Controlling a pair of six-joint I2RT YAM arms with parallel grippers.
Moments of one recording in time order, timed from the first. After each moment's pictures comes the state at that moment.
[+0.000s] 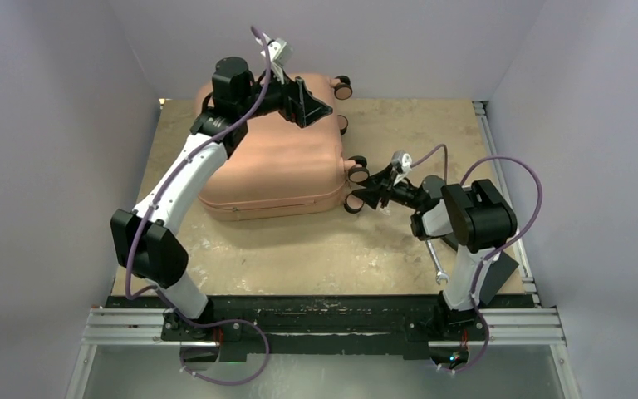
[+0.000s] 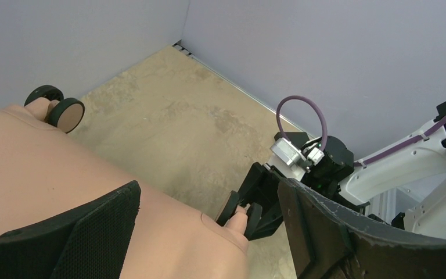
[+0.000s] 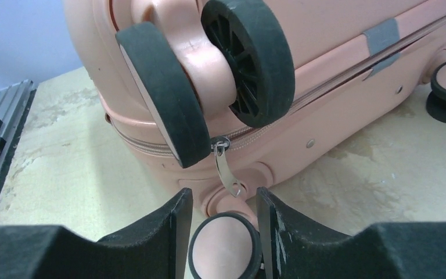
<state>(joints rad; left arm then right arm) -0.37 1.64 1.64 -0.08 0.69 -0.27 0.16 1.91 0.56 1.48 -0.96 0.30</state>
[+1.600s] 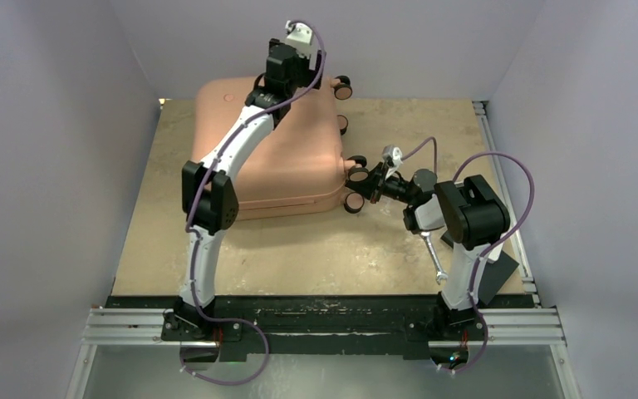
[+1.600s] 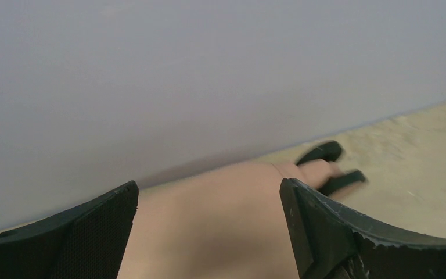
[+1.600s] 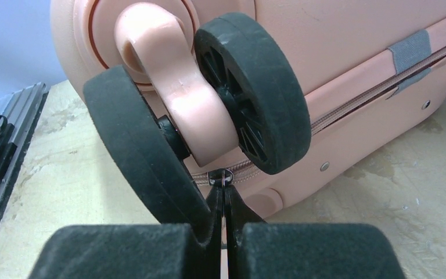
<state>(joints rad) -0.42 2.21 2.20 -0.12 -0.15 0.02 0.22 1.96 0.66 1.44 -0.95 0.33</state>
